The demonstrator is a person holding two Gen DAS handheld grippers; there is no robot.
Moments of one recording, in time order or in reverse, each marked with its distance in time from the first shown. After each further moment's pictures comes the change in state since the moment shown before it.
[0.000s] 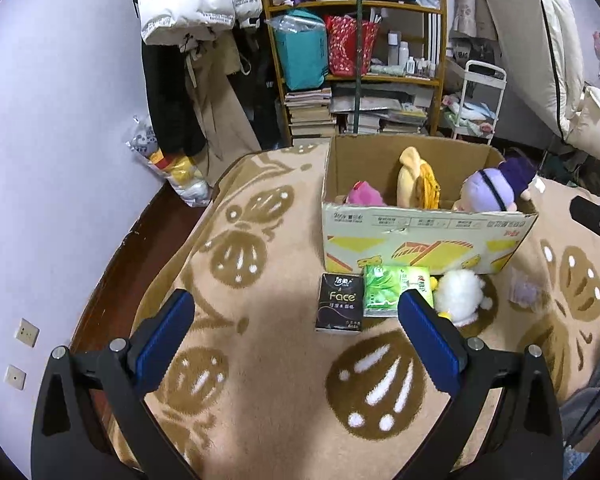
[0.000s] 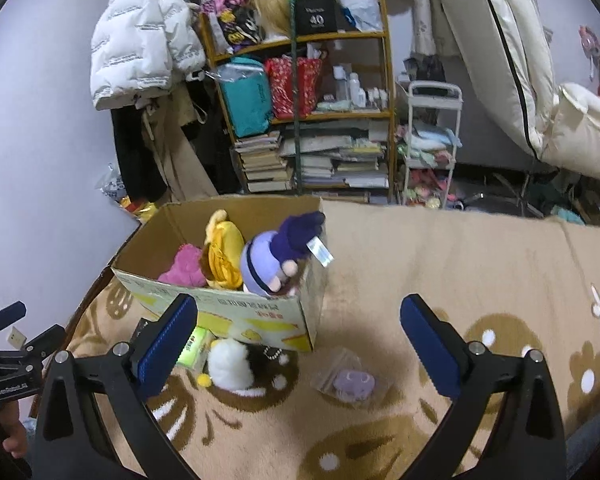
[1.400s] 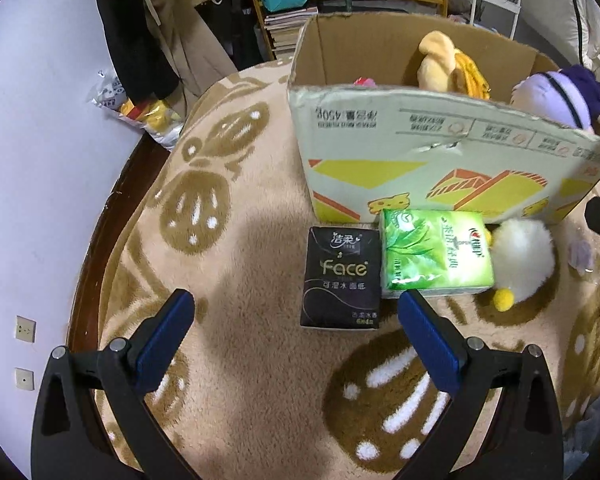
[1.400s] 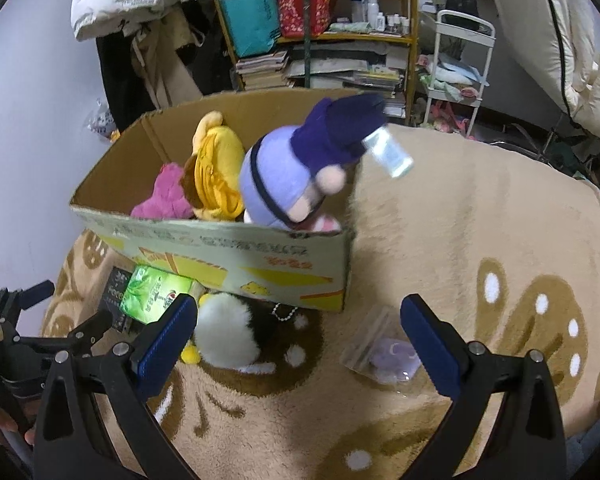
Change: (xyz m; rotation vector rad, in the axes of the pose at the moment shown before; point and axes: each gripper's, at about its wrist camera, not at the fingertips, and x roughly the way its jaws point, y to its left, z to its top) left arm 0.118 -0.023 -0.011 0.084 0.260 0.006; right arm 0.092 0.028 -0.025 -0.059 0.264 -0.001
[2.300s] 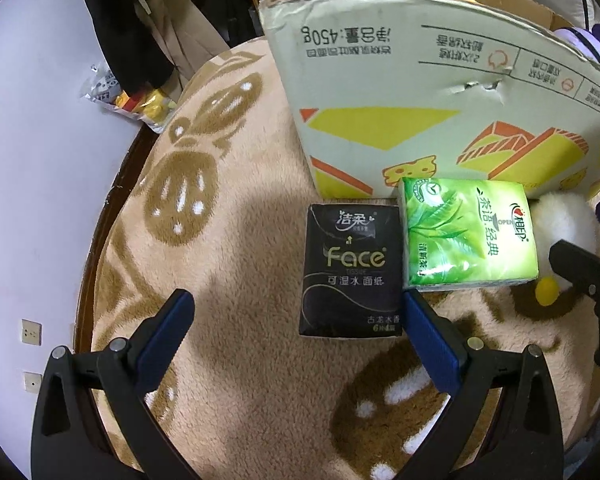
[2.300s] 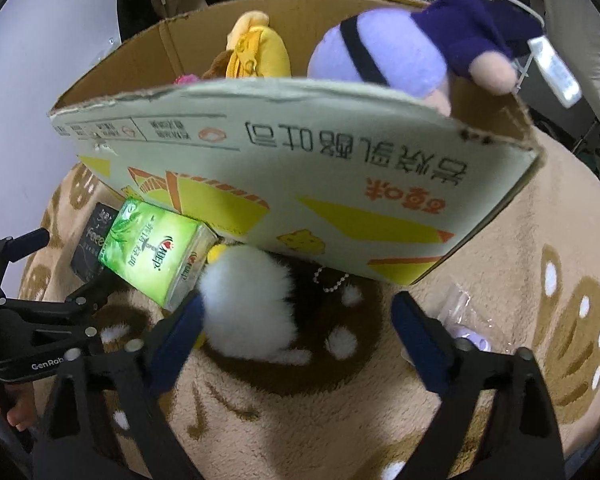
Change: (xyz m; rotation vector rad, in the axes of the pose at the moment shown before) left arm 0.036 -0.004 -0.004 0.040 0.045 0.034; right arm 0.060 0.034 -0.019 -0.105 0.165 0.019
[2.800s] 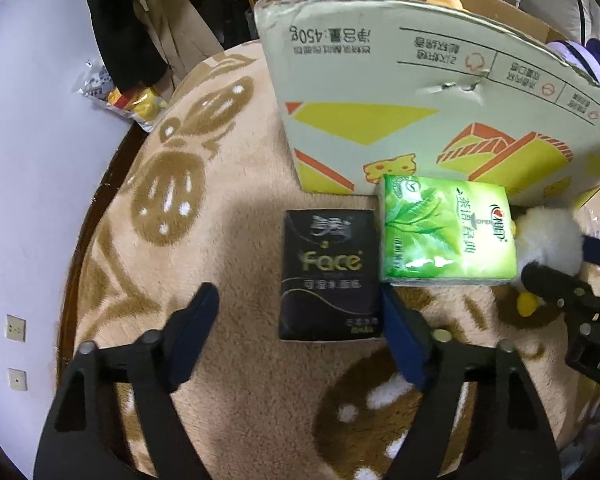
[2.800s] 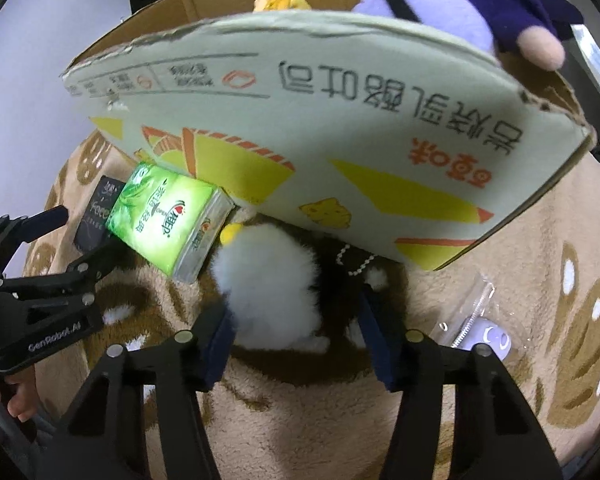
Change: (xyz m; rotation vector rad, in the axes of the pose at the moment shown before) left arm -0.002 -0.002 -0.002 -0.035 -0.015 -0.068; right arm 0.010 0.009 -0.004 -0.043 0.047 0.039
